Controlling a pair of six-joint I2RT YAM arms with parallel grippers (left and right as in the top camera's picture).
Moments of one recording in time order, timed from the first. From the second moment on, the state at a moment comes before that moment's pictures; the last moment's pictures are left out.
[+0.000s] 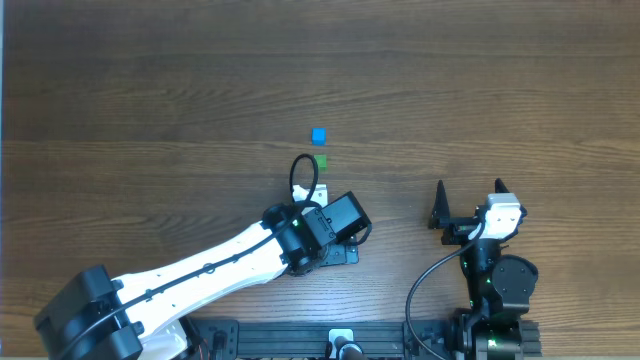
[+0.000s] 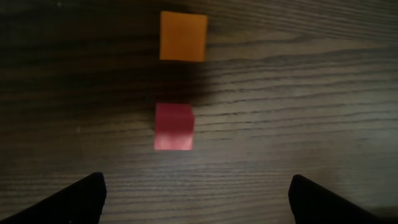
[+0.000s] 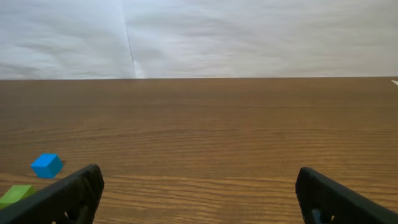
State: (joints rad) left arm -1.04 1.52 0.99 -0.83 -0.03 -1.14; right arm -0.07 0.01 0.01 -0.07 -0.10 0.02
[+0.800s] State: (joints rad) left arm -1.04 1.62 0.90 -0.71 -0.03 -1.18; right arm -0.07 0.01 0.01 -0.07 -0.10 0.02
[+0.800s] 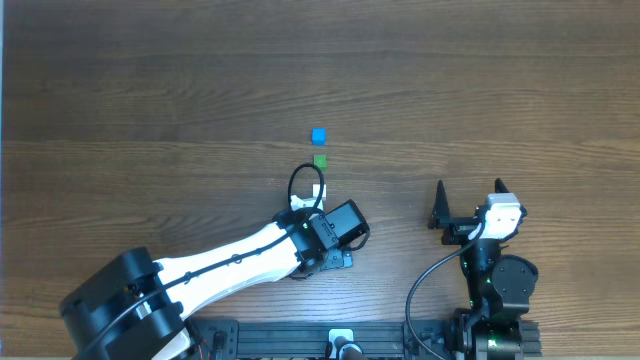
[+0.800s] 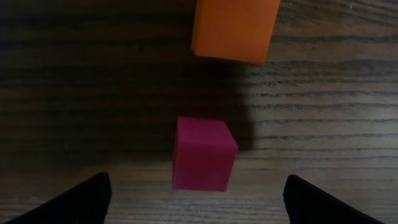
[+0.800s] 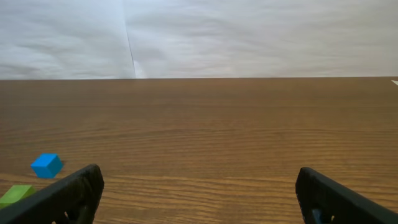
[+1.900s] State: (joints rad) left arm -1.04 1.66 0.90 -0.67 -0.08 -1.04; right arm -0.07 0.01 0.01 -0.07 -0.10 0.02
